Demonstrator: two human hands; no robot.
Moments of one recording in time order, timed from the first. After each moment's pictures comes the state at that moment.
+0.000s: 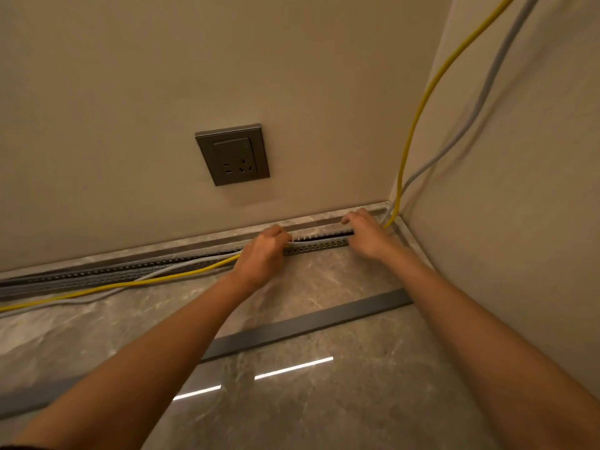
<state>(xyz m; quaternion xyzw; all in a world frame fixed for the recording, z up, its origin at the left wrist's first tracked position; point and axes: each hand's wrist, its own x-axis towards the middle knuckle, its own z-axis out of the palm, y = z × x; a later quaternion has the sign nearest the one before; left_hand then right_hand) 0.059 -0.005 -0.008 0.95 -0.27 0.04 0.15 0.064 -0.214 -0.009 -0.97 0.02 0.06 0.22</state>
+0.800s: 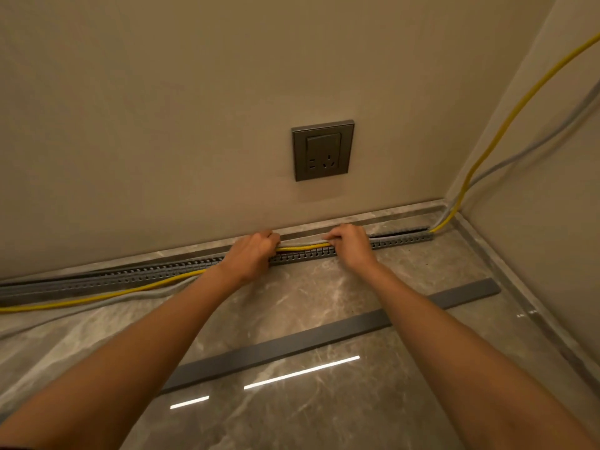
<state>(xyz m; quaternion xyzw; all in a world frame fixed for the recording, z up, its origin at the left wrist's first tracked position) 0.080 0.141 -0.002 0.96 -0.26 -0.03 0.02 0.063 -0.055 -0.021 -0.93 0.07 -0.02 0.37</state>
